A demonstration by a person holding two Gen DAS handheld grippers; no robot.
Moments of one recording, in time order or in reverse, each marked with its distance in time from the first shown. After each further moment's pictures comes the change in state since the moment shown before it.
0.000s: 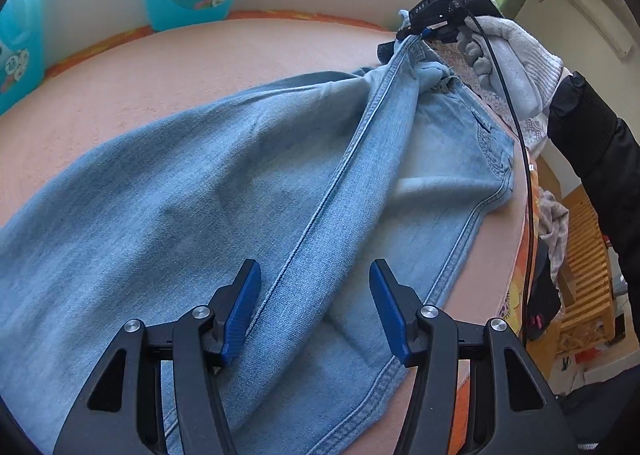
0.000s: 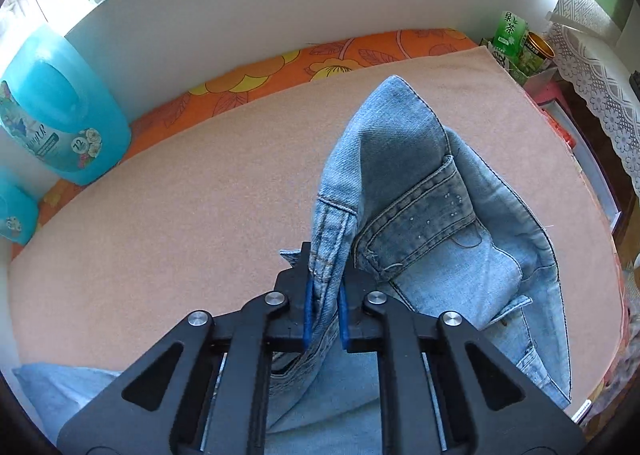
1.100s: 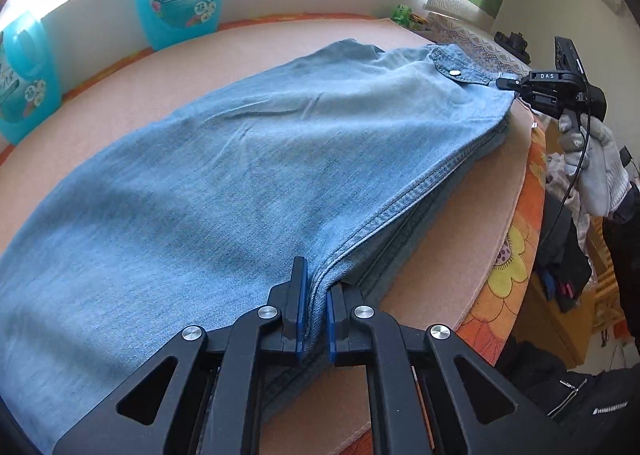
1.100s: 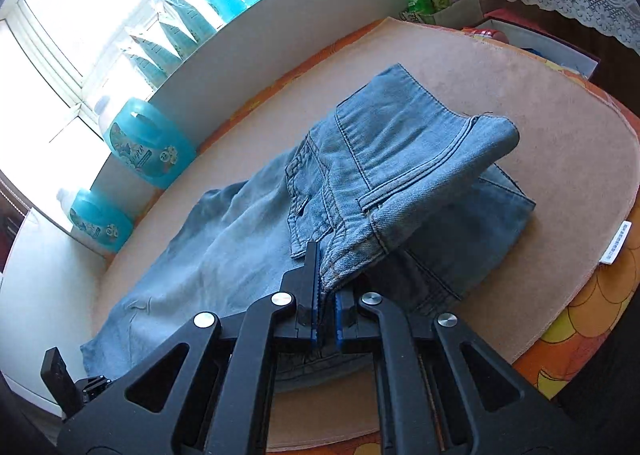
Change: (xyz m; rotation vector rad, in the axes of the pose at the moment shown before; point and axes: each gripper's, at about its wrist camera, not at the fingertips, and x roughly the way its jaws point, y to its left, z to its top) left arm -0.010 -0.040 -0.044 0.110 -0.021 0.121; right arm -0.081 -0.159 -0.212 0.251 -0.202 0.367
